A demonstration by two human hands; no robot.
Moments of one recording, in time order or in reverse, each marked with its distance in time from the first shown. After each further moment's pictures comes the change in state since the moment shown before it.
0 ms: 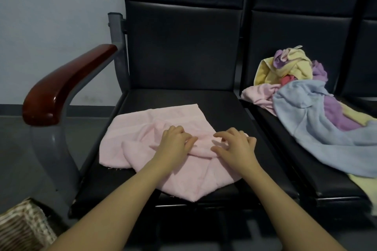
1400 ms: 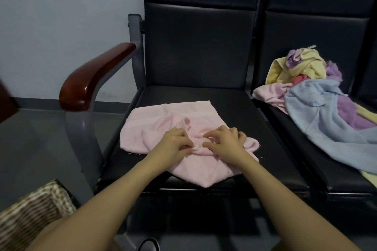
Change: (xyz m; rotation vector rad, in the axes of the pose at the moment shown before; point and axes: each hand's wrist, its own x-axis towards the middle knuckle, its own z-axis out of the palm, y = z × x) left_hand -0.047 -0.033 -0.023 -0.162 0.080 0.248; right_hand -0.001 -0.042 0.018 0.059 -0.220 -0.016
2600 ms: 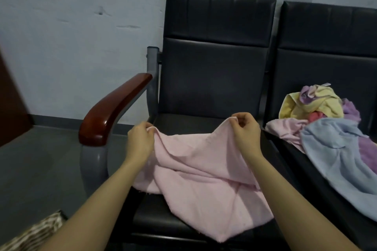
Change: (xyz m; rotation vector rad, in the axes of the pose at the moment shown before) left_hand 0.047 -0.059 -0.094 -0.012 0.519 -0.679; right_hand 0.085 -0.039 -0.061 0.762 0.539 0.025
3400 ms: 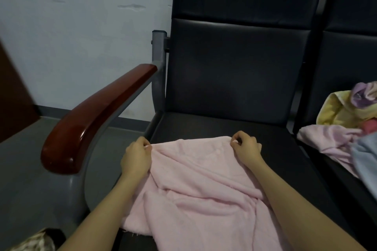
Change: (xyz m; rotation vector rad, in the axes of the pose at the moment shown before) left_hand 0.051 -0.074 0.059 0.206 -0.077 -0.202; right_hand 0.082 0.130 0.077 -0.630 -0.391 0.147
